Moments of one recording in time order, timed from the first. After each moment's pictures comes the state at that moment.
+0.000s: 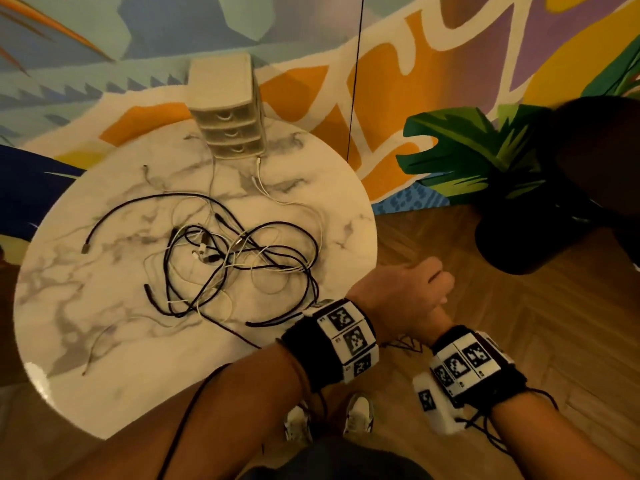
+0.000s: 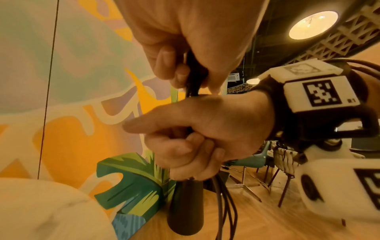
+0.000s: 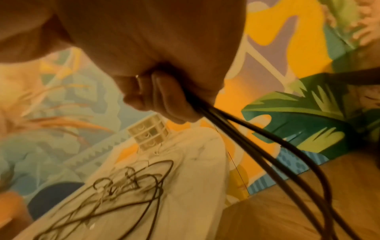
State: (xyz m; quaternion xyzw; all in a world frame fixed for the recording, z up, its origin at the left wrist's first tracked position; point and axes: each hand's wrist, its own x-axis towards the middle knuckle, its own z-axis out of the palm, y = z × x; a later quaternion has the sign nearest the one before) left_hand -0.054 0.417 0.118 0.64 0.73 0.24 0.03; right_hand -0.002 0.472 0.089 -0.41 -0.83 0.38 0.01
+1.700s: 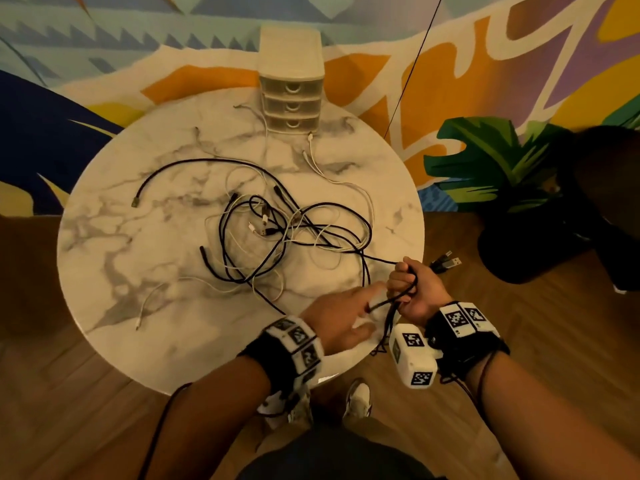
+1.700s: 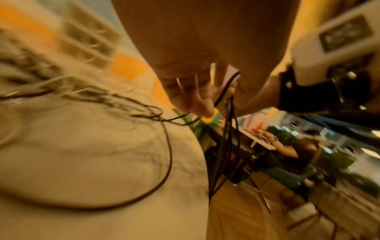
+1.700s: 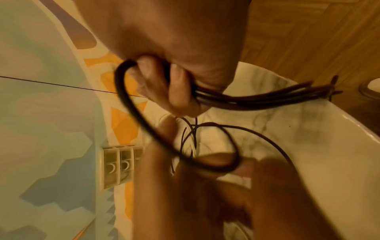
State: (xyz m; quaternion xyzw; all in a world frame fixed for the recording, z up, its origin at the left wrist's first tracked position) left_hand -0.062 0.224 0.043 0.40 0.82 0.28 0.29; right_hand -0.046 0.407 0.041 -0.42 -0.26 0.86 -0.10
